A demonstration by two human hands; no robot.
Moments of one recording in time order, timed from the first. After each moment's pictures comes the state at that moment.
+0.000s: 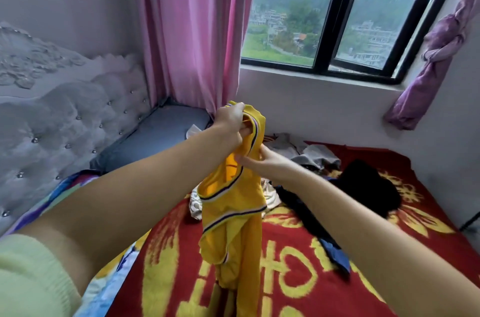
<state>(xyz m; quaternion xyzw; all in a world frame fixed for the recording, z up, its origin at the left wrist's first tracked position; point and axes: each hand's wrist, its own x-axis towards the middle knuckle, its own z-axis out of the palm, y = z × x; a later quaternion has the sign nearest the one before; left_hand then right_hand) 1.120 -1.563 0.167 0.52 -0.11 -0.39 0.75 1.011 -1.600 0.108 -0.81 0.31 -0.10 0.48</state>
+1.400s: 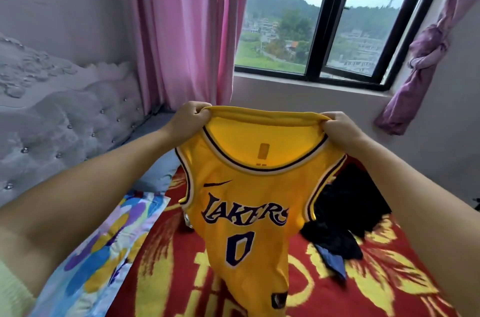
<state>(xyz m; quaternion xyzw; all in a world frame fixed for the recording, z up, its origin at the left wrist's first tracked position) 1.216 -1.528 0.155 0.65 -0.57 -0.11 0.49 0.933 -1.702 0.177 -0.79 0.42 -0.29 0.34</state>
